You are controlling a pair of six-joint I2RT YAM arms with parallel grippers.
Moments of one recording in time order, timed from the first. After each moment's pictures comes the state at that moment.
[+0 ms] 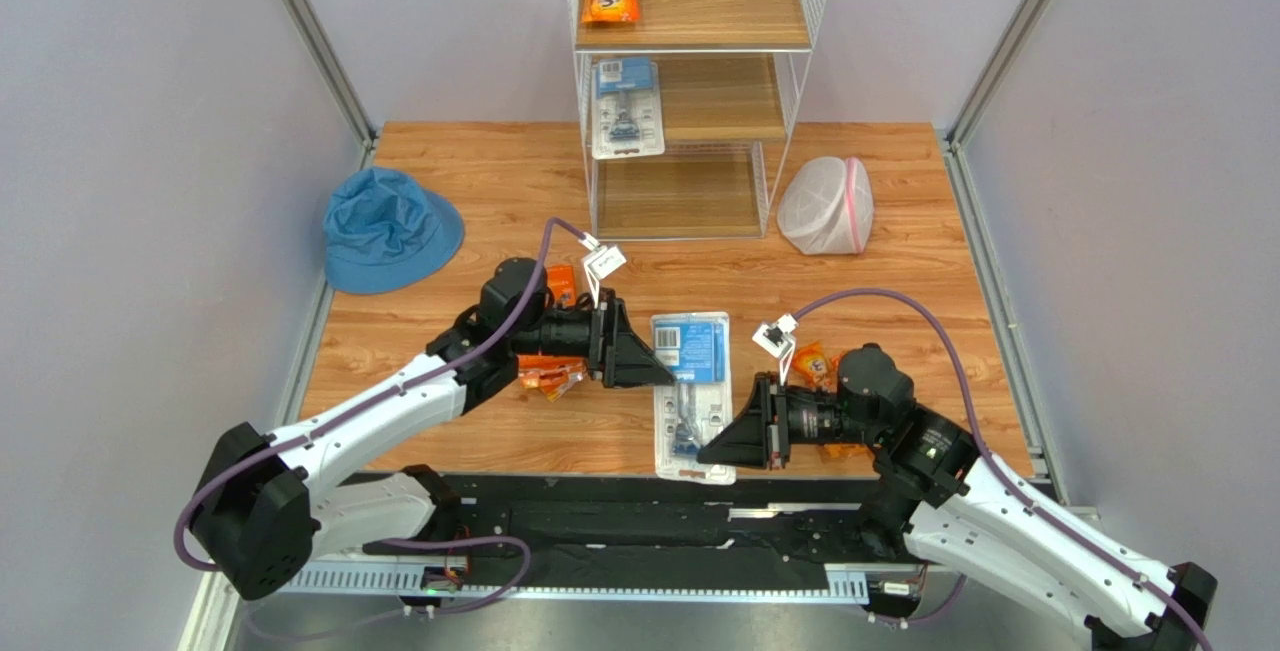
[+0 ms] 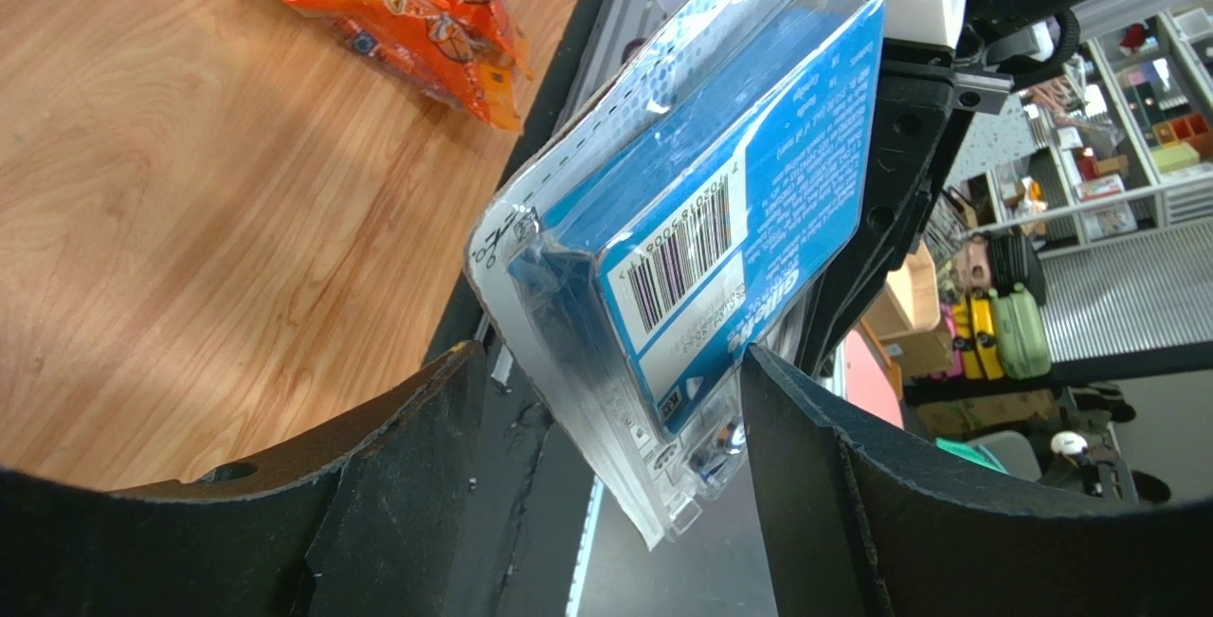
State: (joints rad) left arm -0.70 1.12 0.68 0.19 0.80 -0.70; right arm 0.87 0.53 0.47 -0.19 -0.63 0.85
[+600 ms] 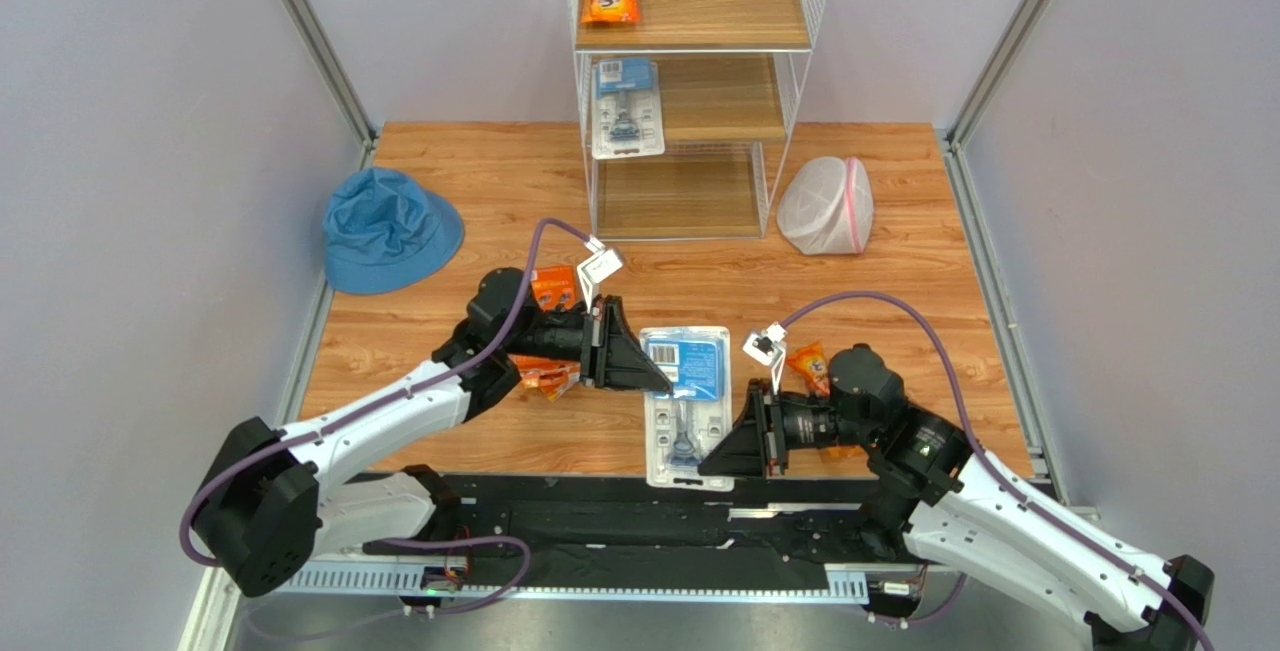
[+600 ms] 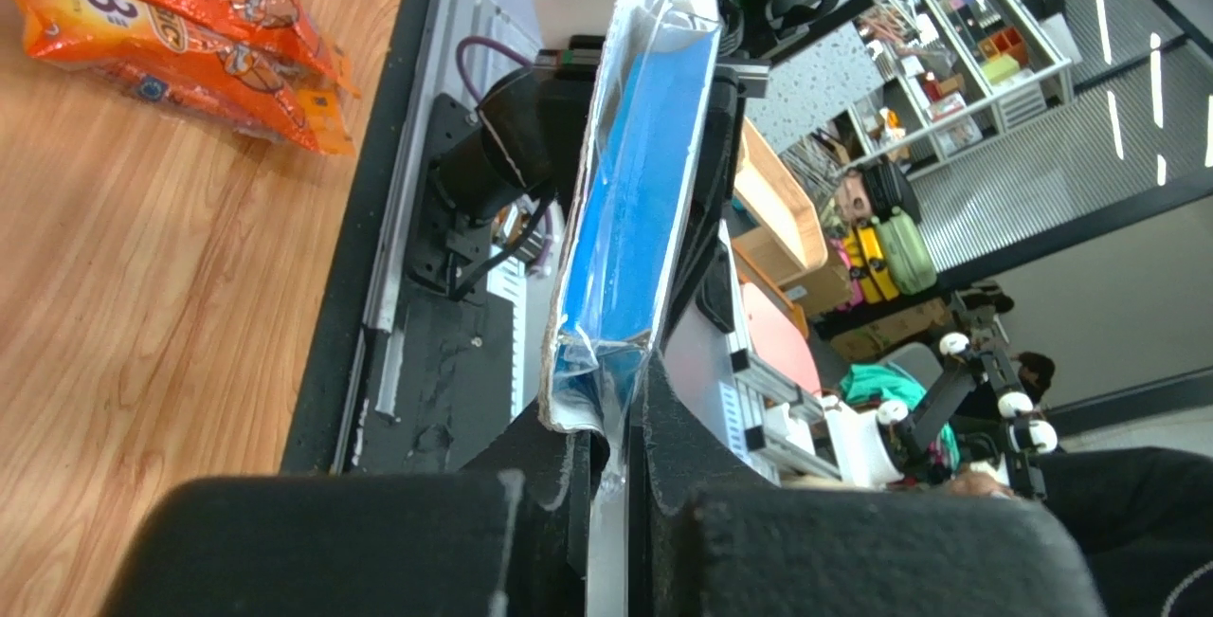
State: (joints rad) left arm -0.70 1.14 0.60 0.55 0.99 -0.90; right arm 0.87 0.55 0.46 -0.21 -0.69 0.77
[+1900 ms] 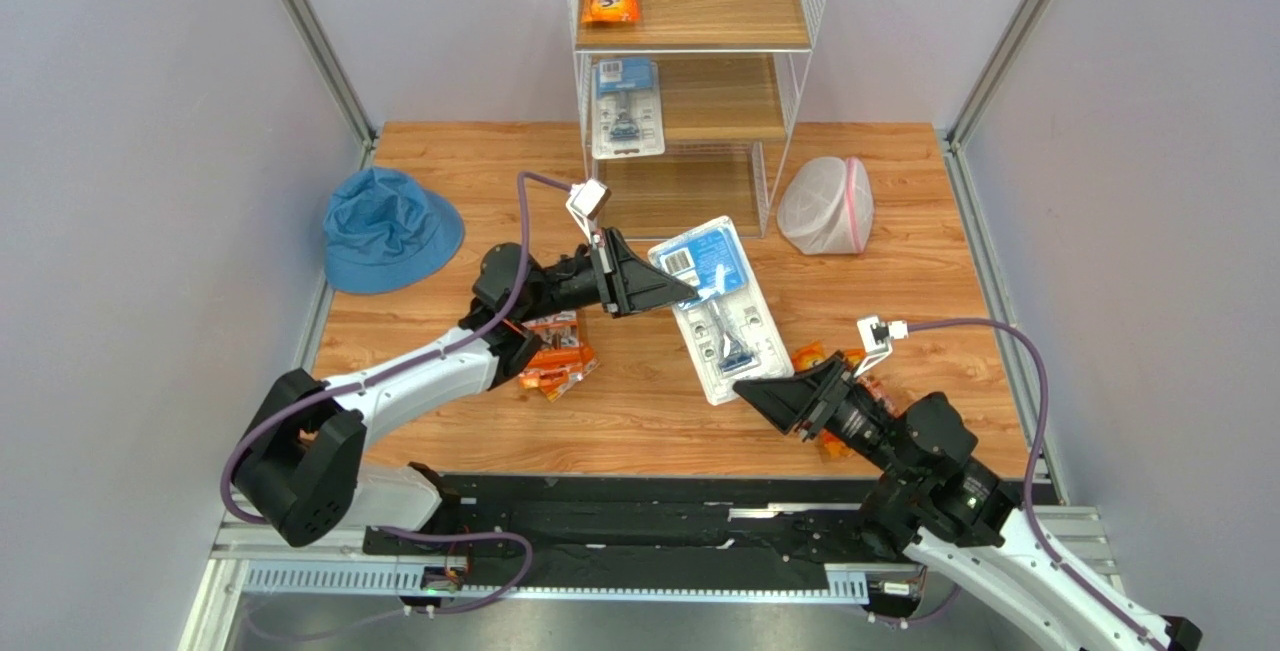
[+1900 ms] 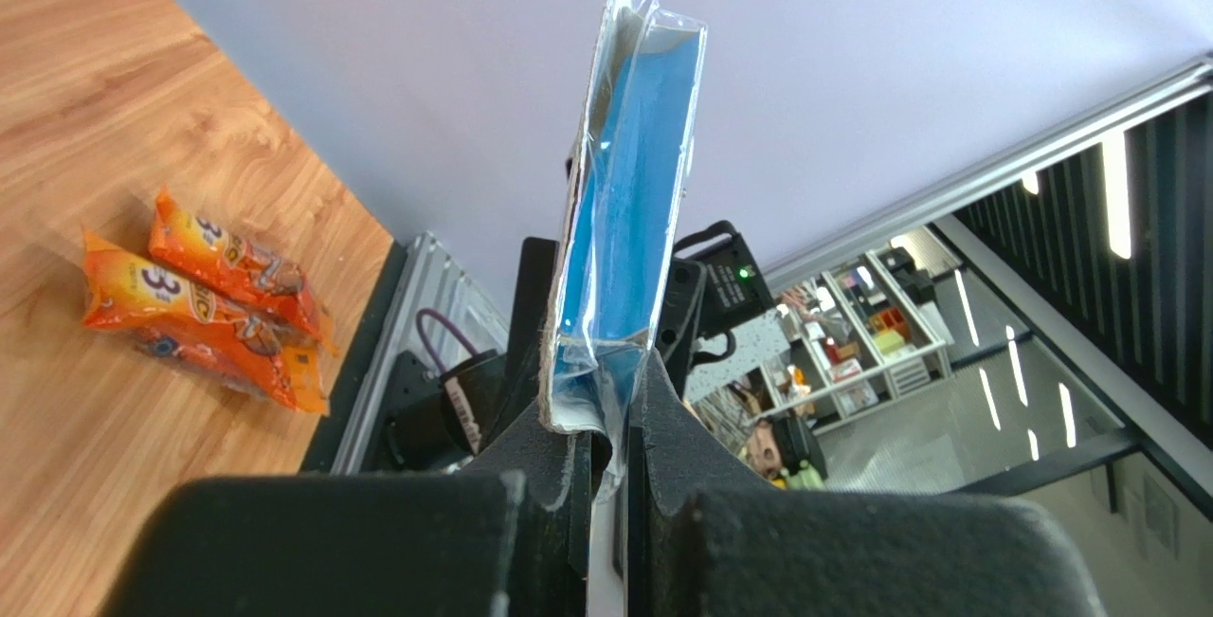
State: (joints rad) left arm -0.66 1.33 0.73 0.89 0.71 -1.27; right arm 0.87 0.14 0.33 -0.15 -0.04 0.96
